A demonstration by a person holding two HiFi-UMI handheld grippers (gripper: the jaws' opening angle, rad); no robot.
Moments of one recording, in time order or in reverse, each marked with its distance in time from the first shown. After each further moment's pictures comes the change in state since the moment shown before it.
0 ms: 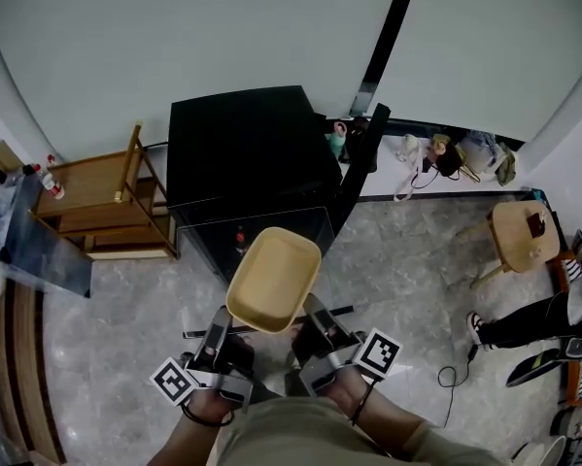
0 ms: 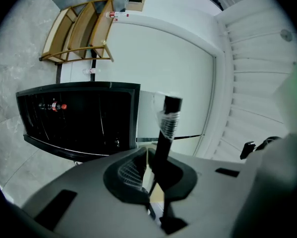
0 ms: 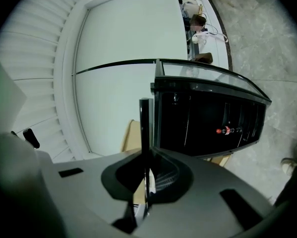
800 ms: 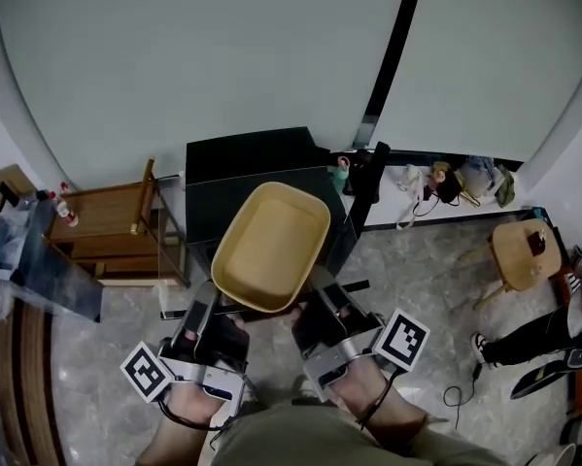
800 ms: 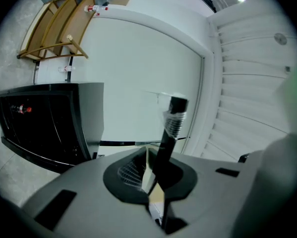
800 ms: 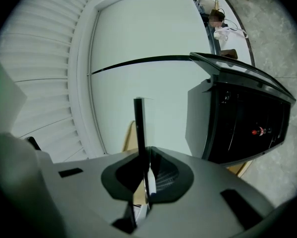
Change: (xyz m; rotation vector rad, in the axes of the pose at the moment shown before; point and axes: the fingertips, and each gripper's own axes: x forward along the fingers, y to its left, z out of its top) left arm 0.072 -0.165 0.046 0.025 0.000 -0.134; right arm 0.065 0.175 0.021 -0.036 -0.018 0.157
